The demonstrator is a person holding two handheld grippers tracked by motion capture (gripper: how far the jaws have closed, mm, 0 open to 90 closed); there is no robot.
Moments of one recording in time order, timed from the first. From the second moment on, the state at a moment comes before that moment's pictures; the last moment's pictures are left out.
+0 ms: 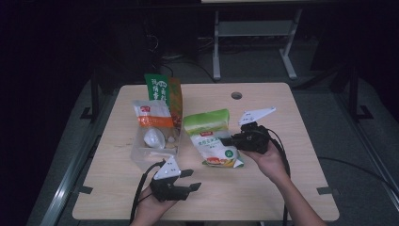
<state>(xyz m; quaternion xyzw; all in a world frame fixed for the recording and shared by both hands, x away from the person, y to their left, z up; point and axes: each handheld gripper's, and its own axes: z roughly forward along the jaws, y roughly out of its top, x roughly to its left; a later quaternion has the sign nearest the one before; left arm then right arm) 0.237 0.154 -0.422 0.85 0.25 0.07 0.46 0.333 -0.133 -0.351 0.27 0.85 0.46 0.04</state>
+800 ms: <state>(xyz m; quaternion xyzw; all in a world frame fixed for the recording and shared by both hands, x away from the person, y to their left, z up) 0.223 0.156 -0.424 0.84 0.24 0.07 0.48 0.346 -0.066 -0.306 0.22 0.85 0.48 0.03</state>
